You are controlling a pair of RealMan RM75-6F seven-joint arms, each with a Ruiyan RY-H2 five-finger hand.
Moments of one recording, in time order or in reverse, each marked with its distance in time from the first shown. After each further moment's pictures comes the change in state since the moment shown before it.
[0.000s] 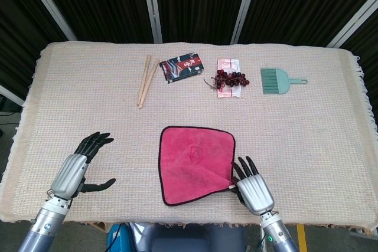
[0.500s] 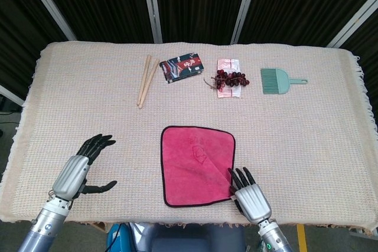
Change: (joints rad) left arm 0.001 0.004 -0.002 0.005 -0.005 -0.025 -0.010; right arm -0.037 -0.046 -0.028 0.064 -0.030 -0.042 0.004
